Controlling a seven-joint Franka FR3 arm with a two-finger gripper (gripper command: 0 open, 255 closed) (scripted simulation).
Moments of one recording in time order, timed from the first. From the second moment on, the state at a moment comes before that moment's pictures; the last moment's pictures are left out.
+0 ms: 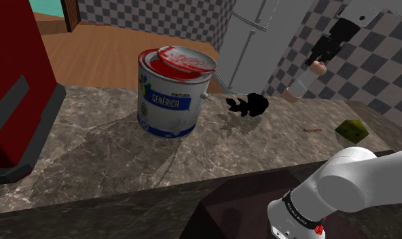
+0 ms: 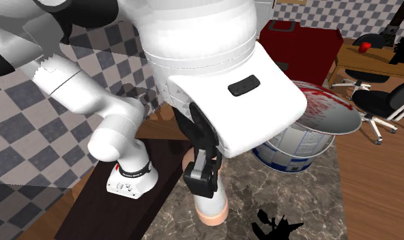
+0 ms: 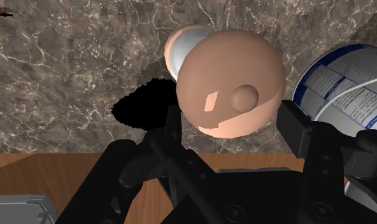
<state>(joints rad) -0.06 -0.58 -0.50 -2.00 -0.11 1.53 -0.27</state>
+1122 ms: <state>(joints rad) -0.08 -0.62 -0.53 -2.24 -0.14 1.73 -0.28</state>
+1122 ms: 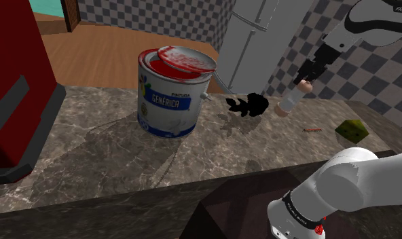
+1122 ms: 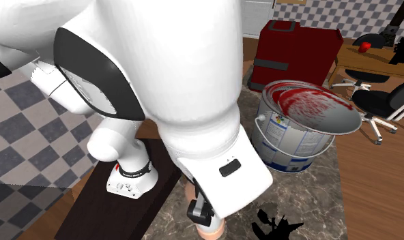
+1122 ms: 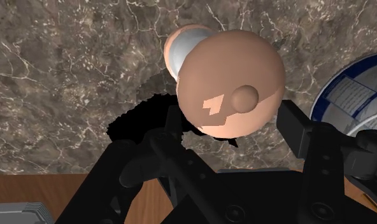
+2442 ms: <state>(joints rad) -0.10 -0.60 -0.60 -2.50 -0.18 2.00 -0.31</state>
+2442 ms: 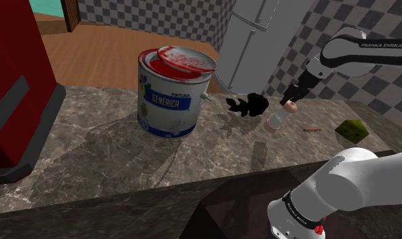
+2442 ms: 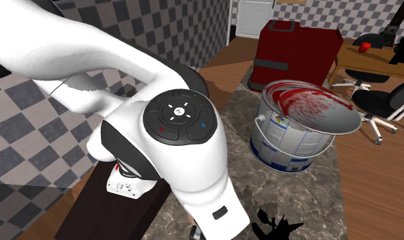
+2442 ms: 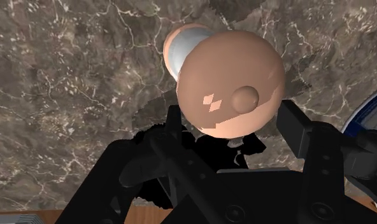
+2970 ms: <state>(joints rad) -0.09 -0.56 -0.64 -2.57 -0.19 2.12 -0.33</state>
